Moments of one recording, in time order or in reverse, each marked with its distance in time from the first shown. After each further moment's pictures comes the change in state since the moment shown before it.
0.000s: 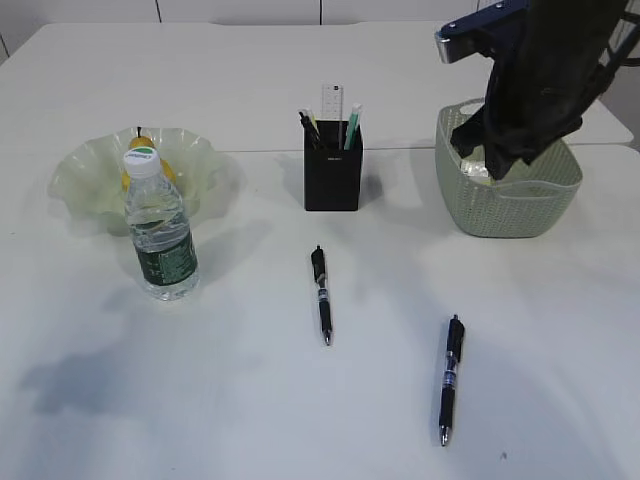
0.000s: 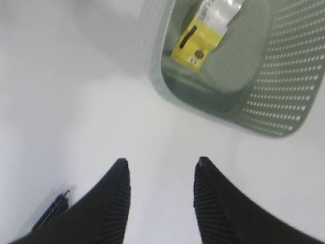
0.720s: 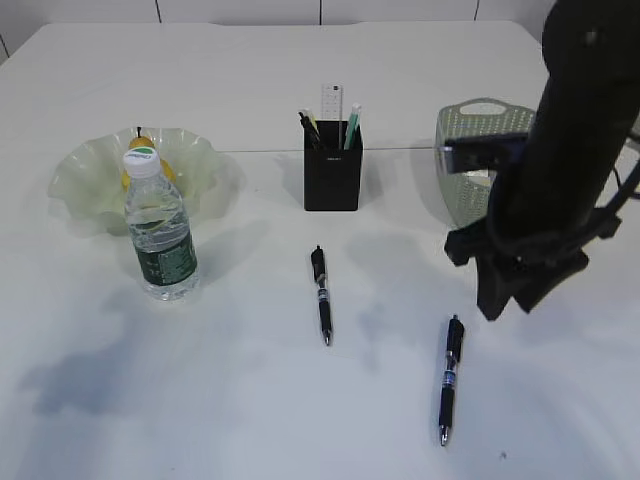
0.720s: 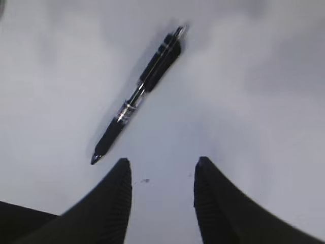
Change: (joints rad) left arm 0.000 0.000 0.000 0.000 0.000 0.000; right arm 0.000 -0.070 0.282 0.357 0.128 -0.024
